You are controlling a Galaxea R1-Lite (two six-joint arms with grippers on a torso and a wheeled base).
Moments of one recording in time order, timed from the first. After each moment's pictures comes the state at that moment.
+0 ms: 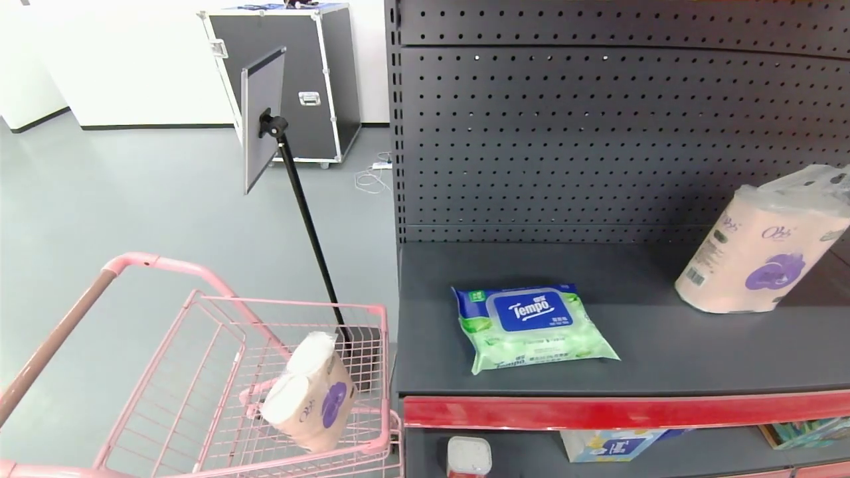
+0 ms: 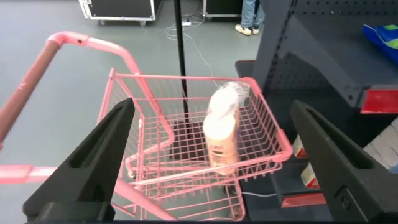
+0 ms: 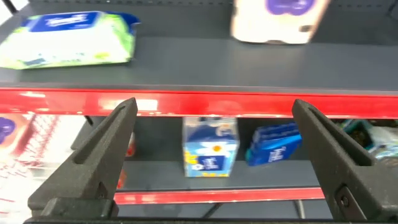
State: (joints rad) left arm -0.08 0.00 0.00 0.00 0.02 0.00; right arm 0.00 0.00 0.00 0.01 -0.03 -0.03
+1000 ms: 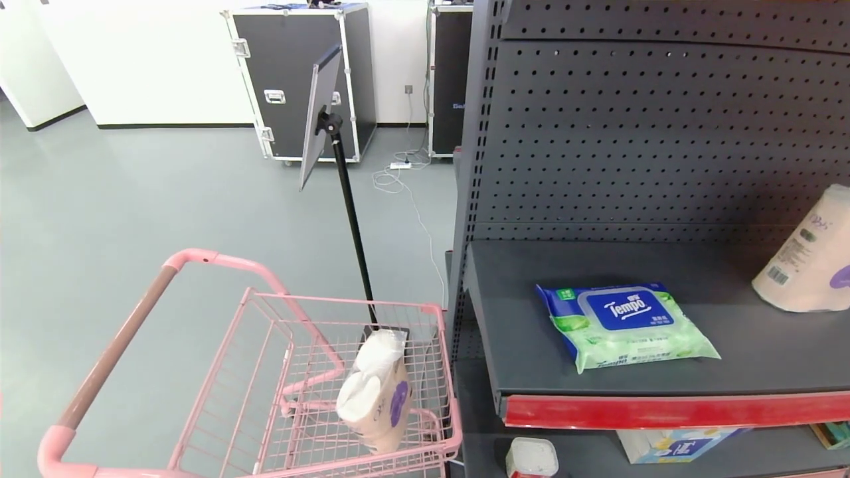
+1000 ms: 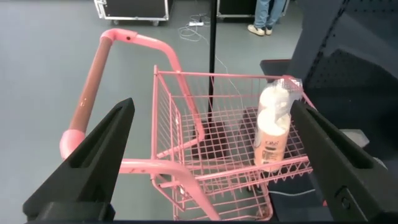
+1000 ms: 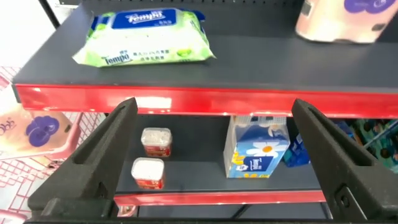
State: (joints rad) left arm -0.08 0.00 0.00 0.00 0.02 0.00; right arm 0.00 0.00 0.00 0.01 -0.03 -0.03
